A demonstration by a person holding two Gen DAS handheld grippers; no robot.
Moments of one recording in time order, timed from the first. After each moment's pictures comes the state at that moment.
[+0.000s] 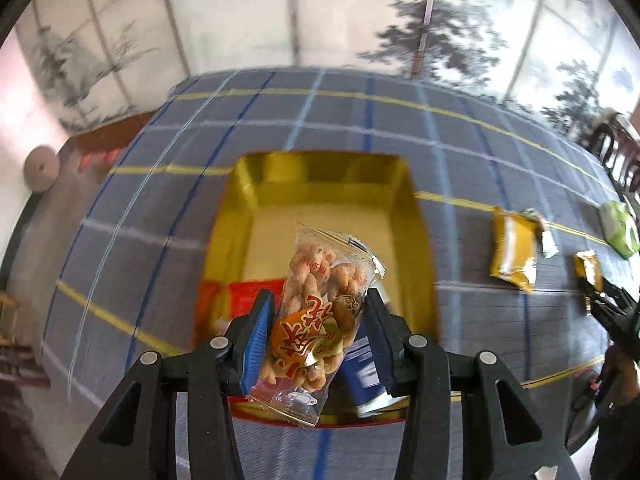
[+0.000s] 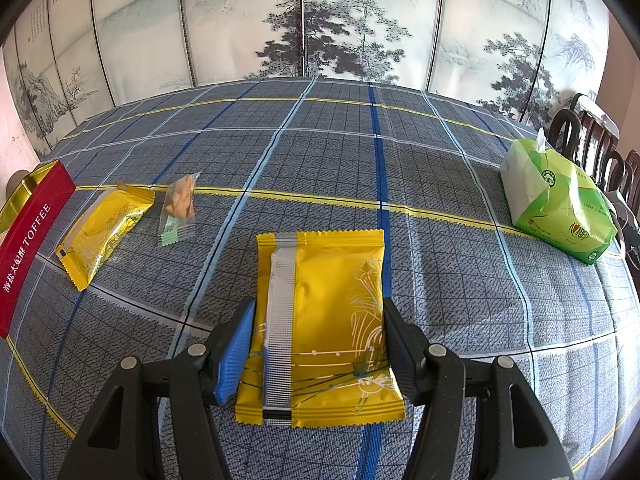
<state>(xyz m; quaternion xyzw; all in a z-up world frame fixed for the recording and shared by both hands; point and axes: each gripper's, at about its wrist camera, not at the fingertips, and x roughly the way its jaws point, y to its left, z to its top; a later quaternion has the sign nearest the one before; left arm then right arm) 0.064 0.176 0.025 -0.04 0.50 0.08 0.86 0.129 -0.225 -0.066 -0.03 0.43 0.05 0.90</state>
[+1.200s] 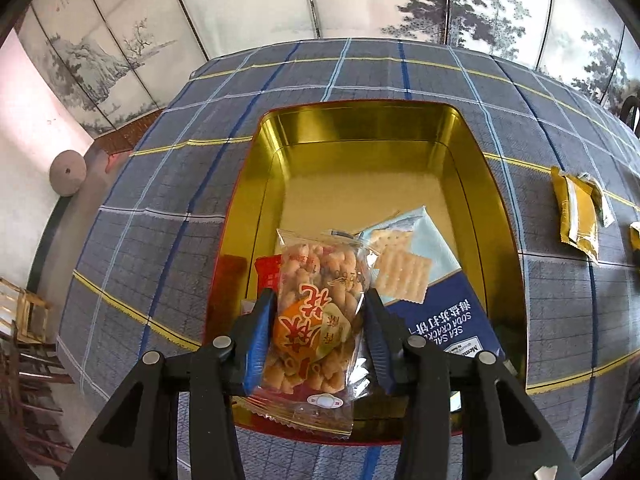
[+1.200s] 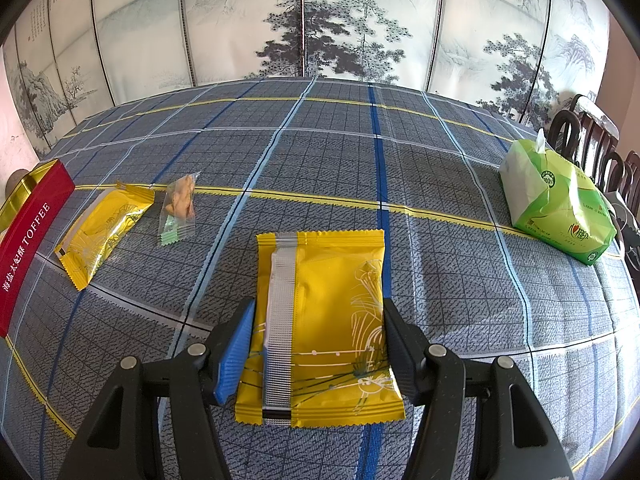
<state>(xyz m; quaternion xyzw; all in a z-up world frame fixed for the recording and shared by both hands) 0.066 0.180 -0.017 0.02 0.52 0.12 0.84 0.130 -0.225 -0.066 -0.03 0.44 0.05 0.90</state>
